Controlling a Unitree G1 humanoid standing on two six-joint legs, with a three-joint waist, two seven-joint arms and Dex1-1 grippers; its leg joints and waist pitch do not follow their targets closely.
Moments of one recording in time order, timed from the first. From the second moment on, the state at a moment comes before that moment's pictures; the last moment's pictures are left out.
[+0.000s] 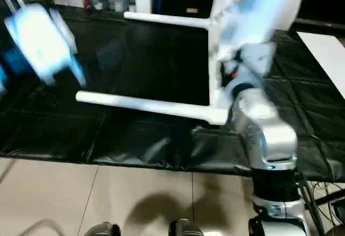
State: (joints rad) left arm -0.72 0.74 -0.07 -0.35 0.06 0.12 -0.62; right arm -0.50 -0.28 -0.05 -0.12 0.32 0.69 -0.17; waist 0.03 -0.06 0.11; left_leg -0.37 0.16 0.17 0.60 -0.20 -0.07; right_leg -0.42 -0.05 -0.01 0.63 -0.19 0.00
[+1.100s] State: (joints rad) left arm -1.06 0.66 -0.14 0.26 0.29 -0.11 -0.47; right arm -0.25 -0.28 0.00 -0.39 0.23 0.71 -0.12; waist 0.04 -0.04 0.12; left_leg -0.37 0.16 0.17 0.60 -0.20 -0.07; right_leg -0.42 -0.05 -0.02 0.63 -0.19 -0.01
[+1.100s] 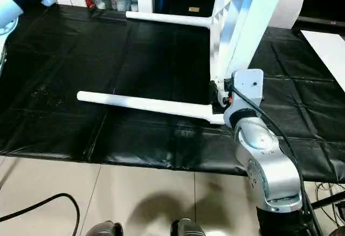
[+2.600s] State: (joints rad) left arm -0.94 0.43 0.26 0.05 -0.03 0.47 -0.40; right arm 0.05 -0.17 -0.09 -0.48 0.42 0.26 0.21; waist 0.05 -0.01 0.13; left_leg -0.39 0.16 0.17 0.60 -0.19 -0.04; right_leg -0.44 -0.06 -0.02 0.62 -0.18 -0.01
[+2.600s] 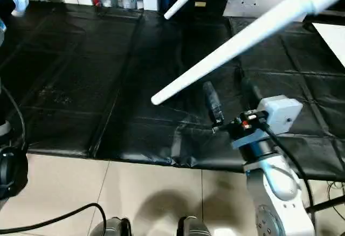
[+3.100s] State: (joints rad) left arm -0.81 0.40 0.30 0.01 -0.11 0.45 -0.42; right arm -0.48 -0.16 -0.13 0.19 0.47 0.19 0.42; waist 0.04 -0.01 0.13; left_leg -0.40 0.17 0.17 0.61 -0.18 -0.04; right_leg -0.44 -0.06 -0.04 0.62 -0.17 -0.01
